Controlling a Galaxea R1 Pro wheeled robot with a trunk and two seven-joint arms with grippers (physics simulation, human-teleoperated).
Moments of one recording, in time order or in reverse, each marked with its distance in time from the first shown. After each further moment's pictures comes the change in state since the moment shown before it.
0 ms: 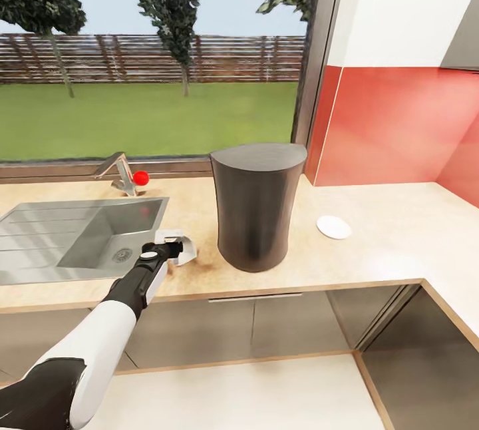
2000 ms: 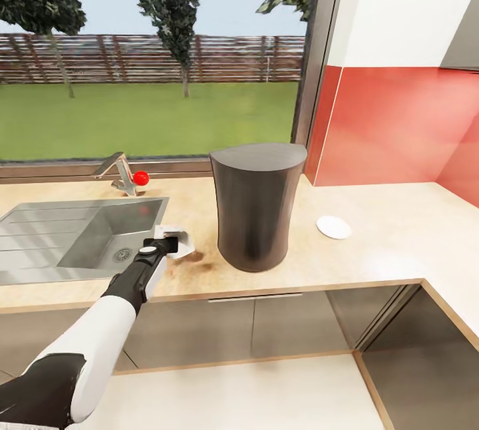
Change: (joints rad) left arm -0.020 0.002 0.006 -0.014 0.005 0.016 -0.008; right arm 0.000 0.001 -0.005 -0.001 -0.001 0.000 0.000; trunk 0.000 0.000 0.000
